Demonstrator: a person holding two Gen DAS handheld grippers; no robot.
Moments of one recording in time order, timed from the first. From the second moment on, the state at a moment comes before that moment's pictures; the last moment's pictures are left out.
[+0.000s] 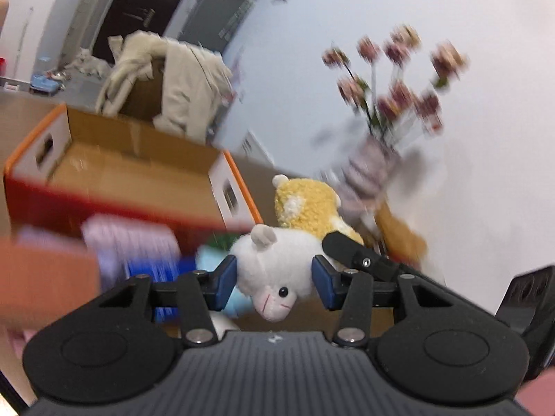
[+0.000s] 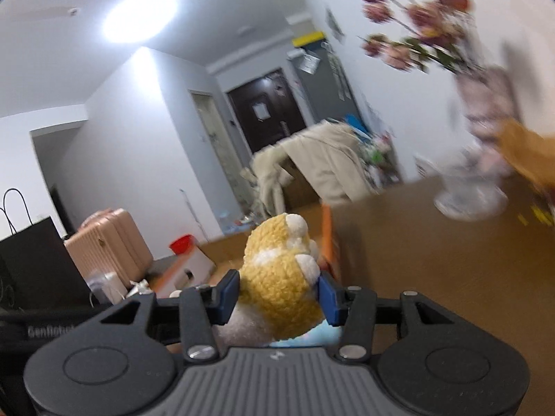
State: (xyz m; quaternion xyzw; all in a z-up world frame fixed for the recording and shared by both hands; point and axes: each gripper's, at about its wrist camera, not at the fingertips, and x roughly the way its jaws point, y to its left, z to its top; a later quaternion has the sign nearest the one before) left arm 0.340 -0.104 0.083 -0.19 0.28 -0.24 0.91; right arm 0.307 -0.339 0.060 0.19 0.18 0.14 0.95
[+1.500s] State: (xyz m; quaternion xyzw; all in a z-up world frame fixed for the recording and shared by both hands) left arm 0.196 0.034 0.119 -0.02 0.23 -0.11 0.97; right arm 0.184 -0.272 0.113 -0.02 0.10 0.10 0.99
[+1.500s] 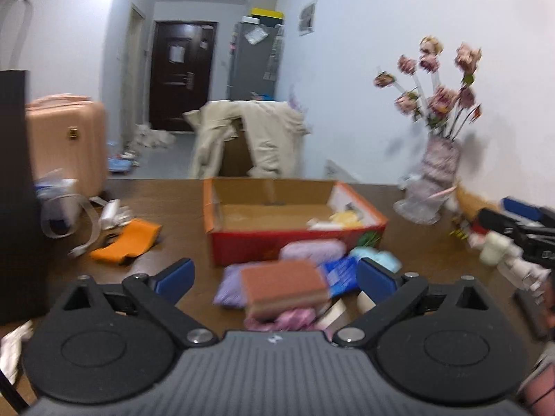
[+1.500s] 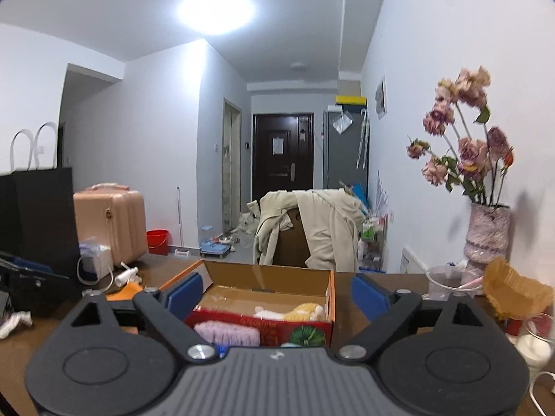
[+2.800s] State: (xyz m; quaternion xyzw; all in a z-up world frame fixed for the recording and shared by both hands) left arm 0.199 -0.056 -0.007 -0.07 0.32 -0.17 0.93; right arm 0.172 -0.267 -0.006 0.05 0.23 0.08 0.97
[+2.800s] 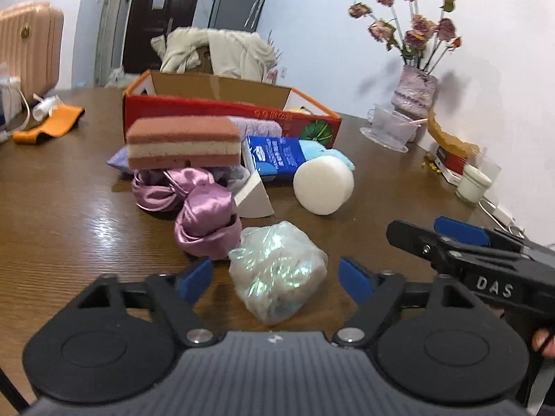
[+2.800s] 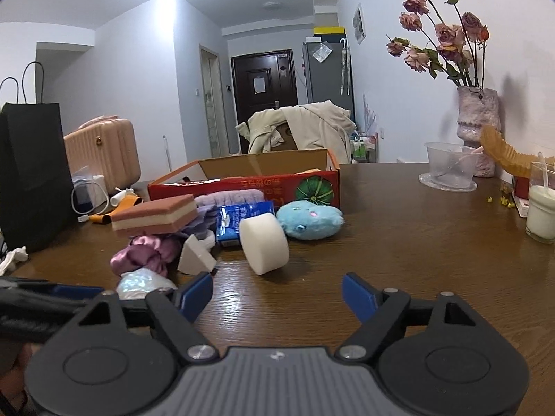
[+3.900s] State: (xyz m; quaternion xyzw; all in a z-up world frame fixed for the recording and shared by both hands) left arm 0.160 0.036 0.045 -0.09 0.24 -0.13 0.96; right arm 0.196 -0.247 0.033 0.04 0.25 0.10 0.96
